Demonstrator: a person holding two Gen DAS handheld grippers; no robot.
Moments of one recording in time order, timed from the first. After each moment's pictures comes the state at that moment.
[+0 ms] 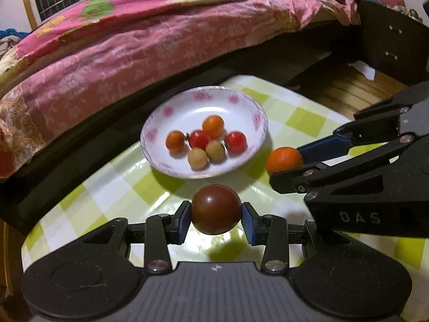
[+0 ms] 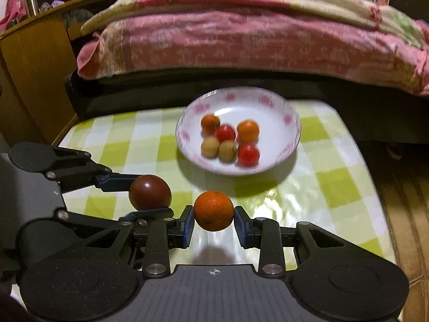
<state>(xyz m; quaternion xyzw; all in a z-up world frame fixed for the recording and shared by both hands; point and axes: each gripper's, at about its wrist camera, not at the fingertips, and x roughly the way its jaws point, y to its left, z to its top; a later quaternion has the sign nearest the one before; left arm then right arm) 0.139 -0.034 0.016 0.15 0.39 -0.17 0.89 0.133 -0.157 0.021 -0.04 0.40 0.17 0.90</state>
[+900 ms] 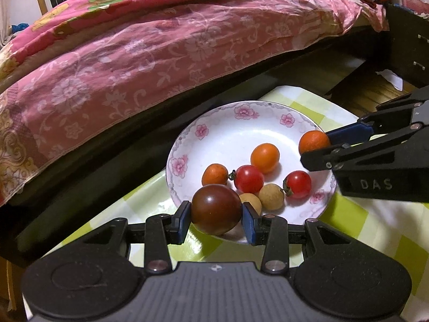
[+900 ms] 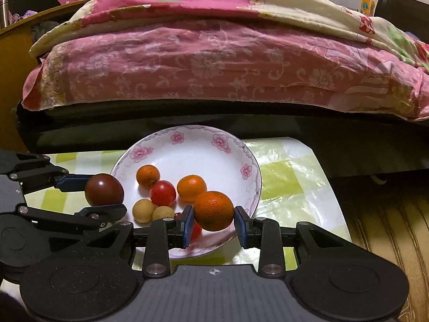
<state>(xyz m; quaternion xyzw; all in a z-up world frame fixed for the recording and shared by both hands) 0.229 -0.032 -0.007 0.15 0.39 -0.14 0.90 0.225 -0.175 -0.001 -0.05 0.38 0.14 0.91</state>
